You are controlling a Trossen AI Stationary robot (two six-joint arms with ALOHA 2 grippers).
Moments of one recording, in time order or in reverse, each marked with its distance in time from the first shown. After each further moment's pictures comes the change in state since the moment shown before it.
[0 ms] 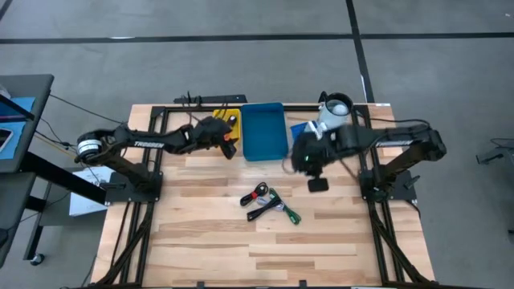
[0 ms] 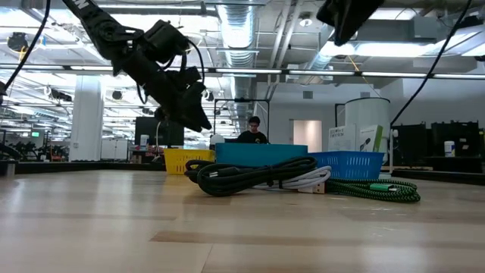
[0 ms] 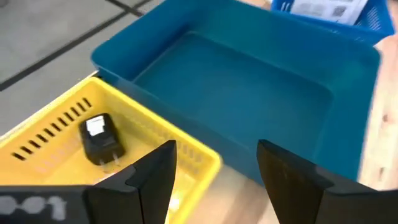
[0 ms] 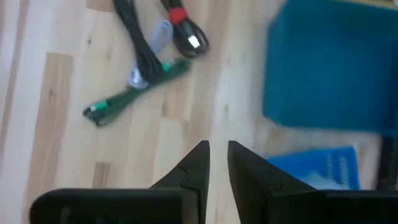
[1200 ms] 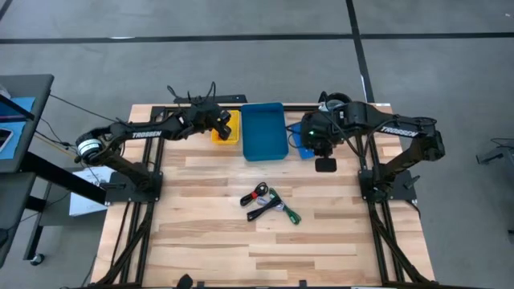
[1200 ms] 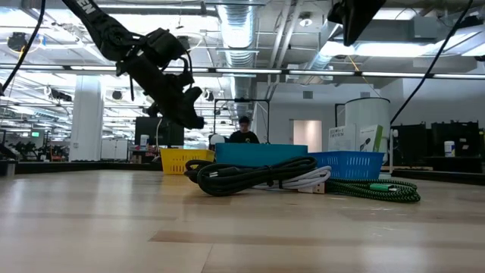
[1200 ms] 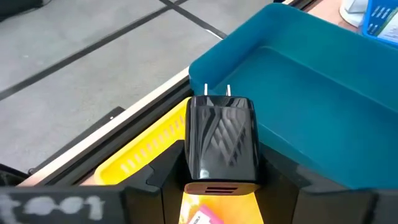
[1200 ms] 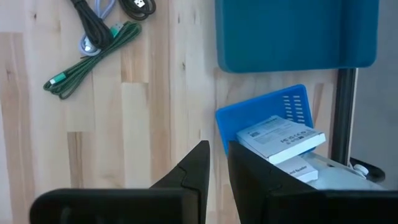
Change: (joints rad) left arm 0.208 -0.001 0.071 -0.081 0.026 0.042; right arm -0.162 -0.001 0.144 -0.230 0.034 -0.026
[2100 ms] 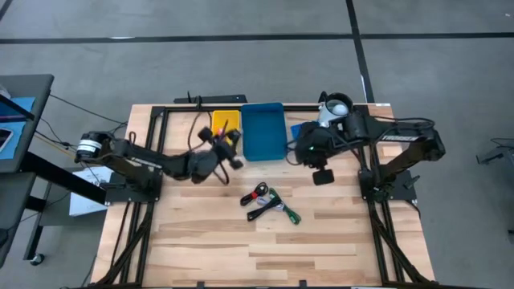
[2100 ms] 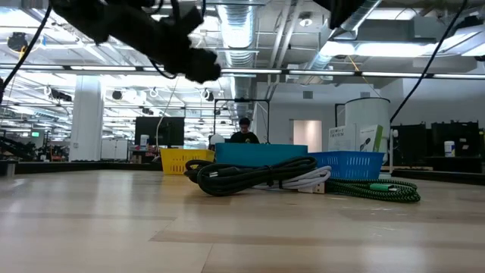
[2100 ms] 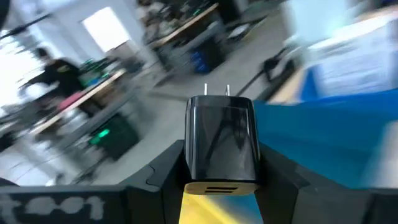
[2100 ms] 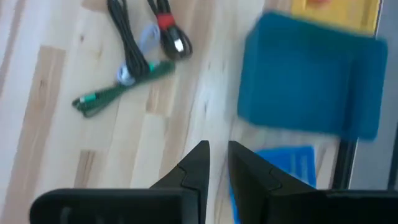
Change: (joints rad) left arm -0.675 0.001 -0.083 0.464 -0.861 0.364; right arm 0.146 0.012 0.000 0.132 0.000 -0.080
